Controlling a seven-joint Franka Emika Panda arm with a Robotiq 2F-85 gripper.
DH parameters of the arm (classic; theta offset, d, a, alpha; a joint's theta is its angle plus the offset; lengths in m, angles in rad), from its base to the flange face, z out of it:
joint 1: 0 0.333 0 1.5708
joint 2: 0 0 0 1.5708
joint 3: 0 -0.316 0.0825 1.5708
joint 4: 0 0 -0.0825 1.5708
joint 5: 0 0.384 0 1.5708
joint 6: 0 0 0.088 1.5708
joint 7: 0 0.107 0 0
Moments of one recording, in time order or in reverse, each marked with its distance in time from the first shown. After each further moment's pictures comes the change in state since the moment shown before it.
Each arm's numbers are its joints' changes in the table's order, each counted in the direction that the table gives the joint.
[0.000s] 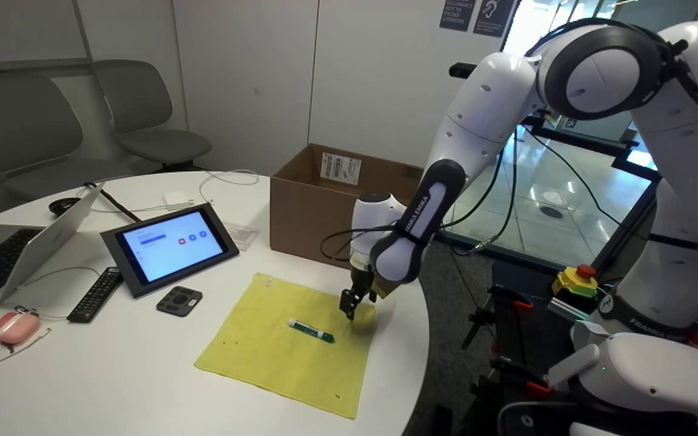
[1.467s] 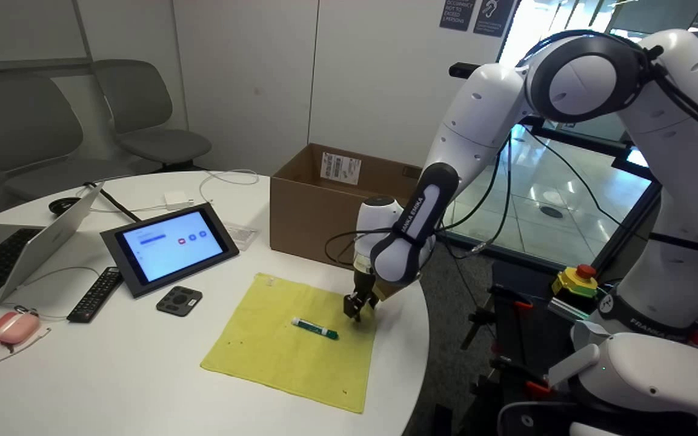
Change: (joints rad) arm -0.092 -0.046 -0.065 -0.011 0.042 0.035 -0.011
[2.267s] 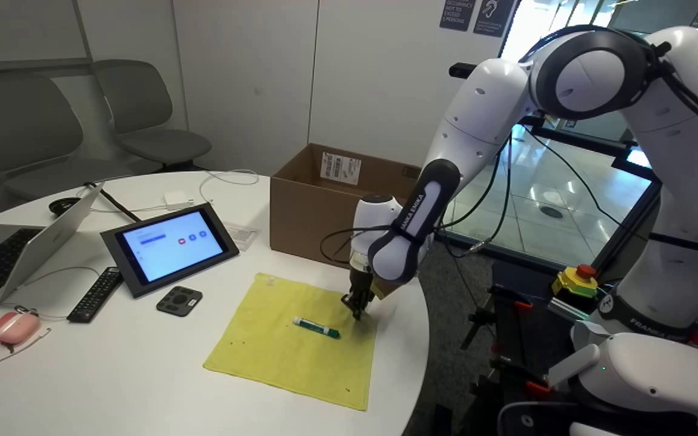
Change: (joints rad) arm 0.014 0.020 -0.006 -0.003 0.000 0.001 -0.038
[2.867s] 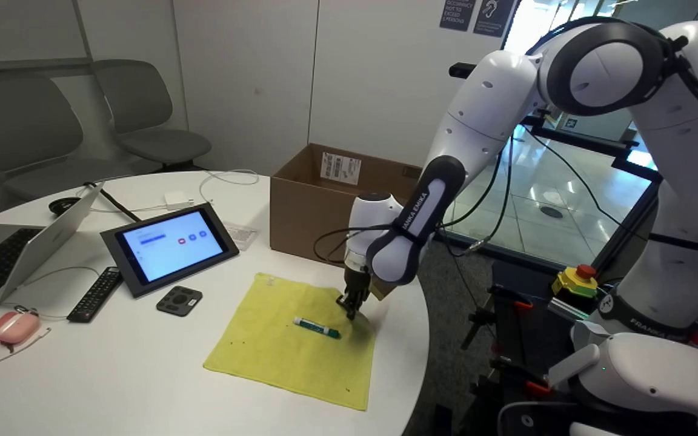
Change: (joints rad) arm 0.045 0.033 0.001 0.008 -0.008 0.005 -0.040
